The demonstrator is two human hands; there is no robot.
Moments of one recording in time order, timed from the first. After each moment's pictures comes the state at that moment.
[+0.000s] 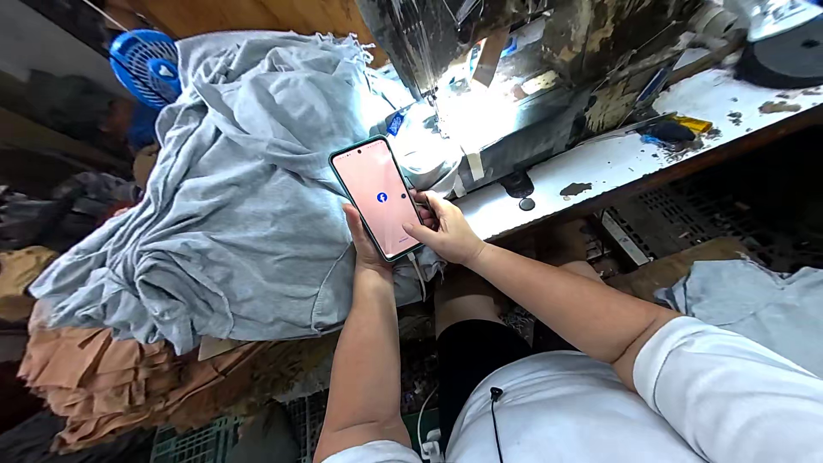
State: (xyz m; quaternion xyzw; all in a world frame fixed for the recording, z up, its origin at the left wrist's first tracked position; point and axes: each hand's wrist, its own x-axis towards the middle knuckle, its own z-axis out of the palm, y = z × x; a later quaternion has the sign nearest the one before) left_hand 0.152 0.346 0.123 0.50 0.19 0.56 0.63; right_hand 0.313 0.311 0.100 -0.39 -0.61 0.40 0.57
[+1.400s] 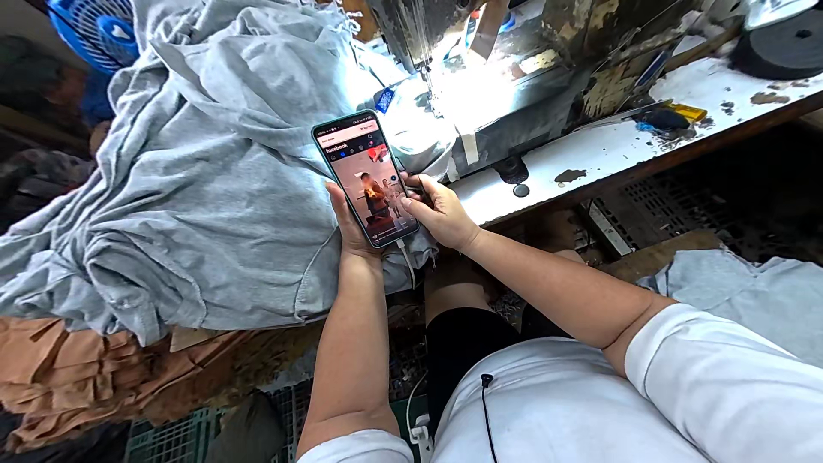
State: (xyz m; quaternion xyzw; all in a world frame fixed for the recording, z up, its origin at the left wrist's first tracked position) left_hand 0.155 0.352 0.126 0.50 0.13 0.53 0.68; right_hand 0.314 0.315 0.097 -0.37 -0.60 0.39 0.60
